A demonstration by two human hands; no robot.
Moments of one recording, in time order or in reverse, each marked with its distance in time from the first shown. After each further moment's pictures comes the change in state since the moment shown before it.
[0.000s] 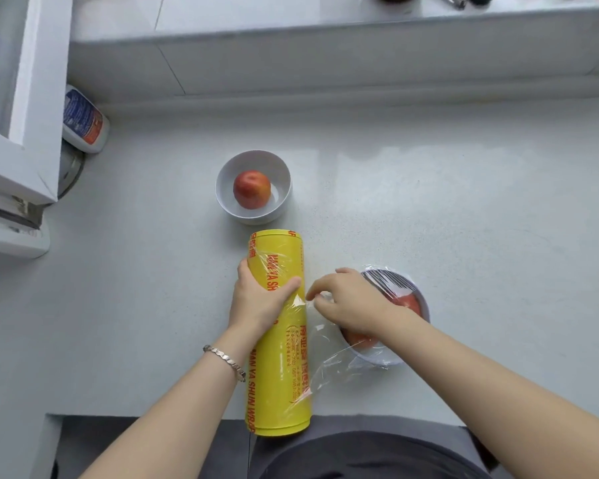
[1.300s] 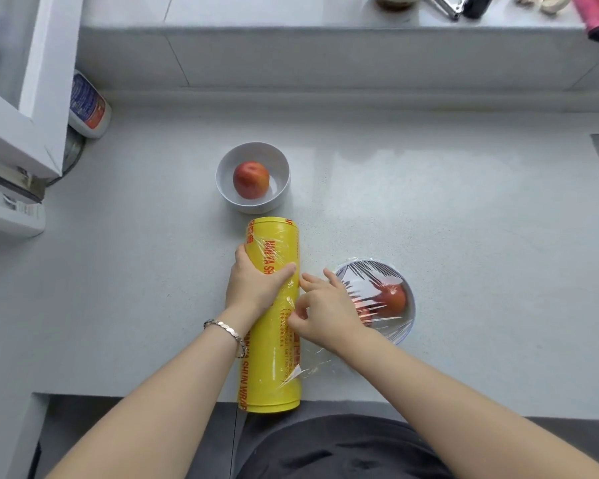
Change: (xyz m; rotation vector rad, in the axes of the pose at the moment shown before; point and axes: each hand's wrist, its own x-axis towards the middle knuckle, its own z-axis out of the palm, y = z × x) left_hand -0.002 -0.001 0.001 0.046 0.021 0.027; right_hand -0.024 -0.028 0.035 -0.098 0.120 0.019
